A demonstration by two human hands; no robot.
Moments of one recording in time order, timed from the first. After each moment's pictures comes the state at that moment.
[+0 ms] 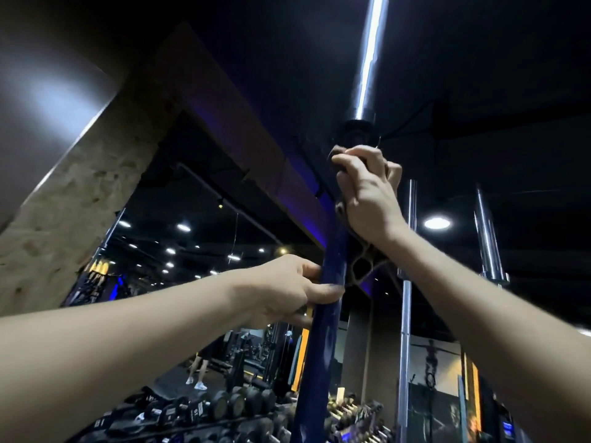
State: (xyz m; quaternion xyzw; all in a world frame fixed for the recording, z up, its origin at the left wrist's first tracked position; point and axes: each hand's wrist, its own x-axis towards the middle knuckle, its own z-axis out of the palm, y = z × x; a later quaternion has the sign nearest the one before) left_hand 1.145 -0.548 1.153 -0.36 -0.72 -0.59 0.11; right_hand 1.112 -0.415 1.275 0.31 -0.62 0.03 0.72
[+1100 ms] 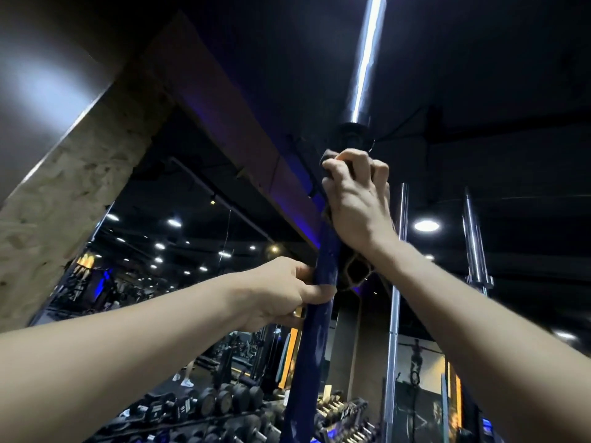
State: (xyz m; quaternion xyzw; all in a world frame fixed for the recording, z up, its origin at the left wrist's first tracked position) left_hand 1.150 -0.552 1.150 -0.35 -0.70 -0.61 0.12; right_hand 1.132 -0.431 1.258 0.24 -0.63 -0.04 0.74
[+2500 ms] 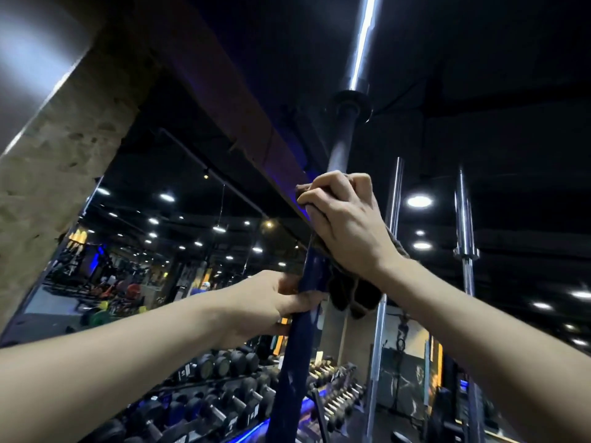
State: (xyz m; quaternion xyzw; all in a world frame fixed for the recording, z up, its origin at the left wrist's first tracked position) left_hand 1.149 -0.552 1.102 -0.36 -0.68 -0.63 0.05; right_hand 1.133 -0.411 1.199 0.36 -0.60 -0.12 0.70
